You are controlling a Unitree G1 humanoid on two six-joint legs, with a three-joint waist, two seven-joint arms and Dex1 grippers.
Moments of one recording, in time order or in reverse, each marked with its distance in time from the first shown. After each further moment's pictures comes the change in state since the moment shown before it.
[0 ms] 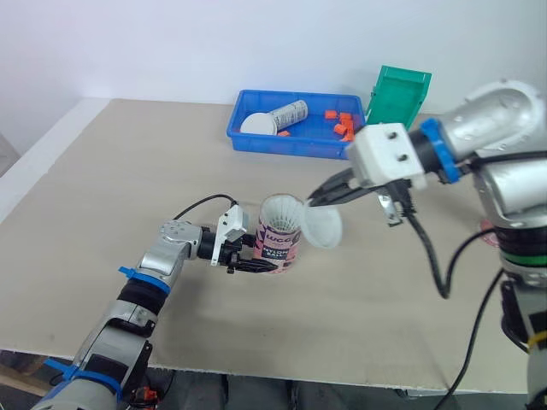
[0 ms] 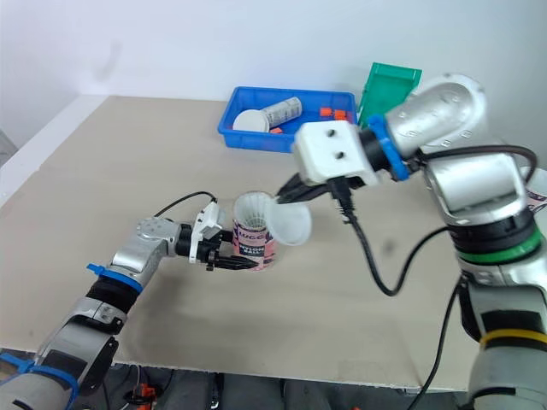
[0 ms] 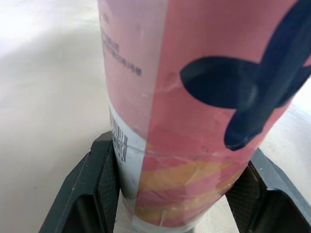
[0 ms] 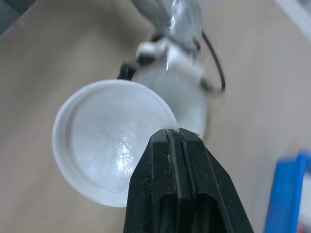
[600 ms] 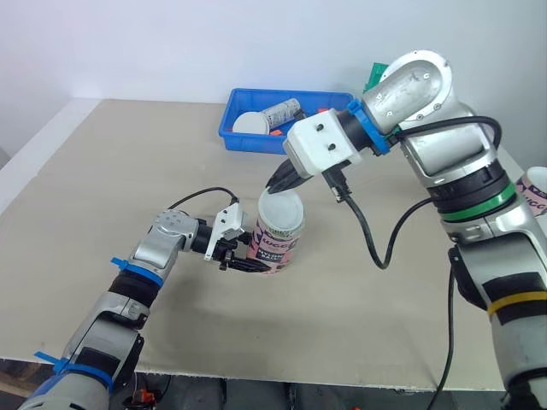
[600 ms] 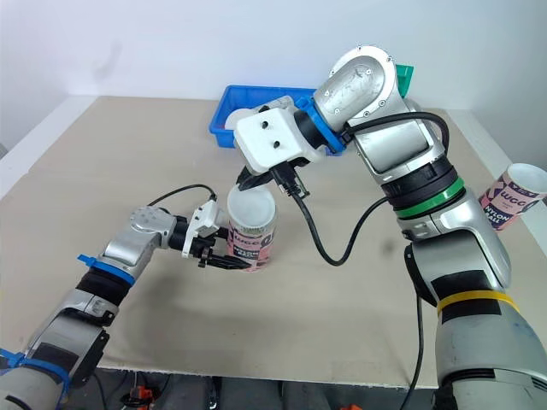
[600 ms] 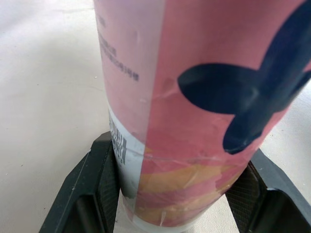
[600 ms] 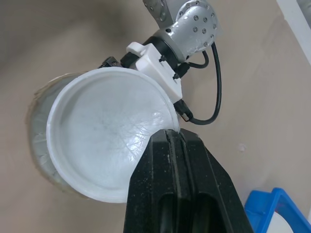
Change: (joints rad) left arm -0.006 0.051 -0.030 -0.045 0.031 -0.025 -0.019; right arm -0.185 0.128 0.169 0.304 -0.061 -0.278 0.012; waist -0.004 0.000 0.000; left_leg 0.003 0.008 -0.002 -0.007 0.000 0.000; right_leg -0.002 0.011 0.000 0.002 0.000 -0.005
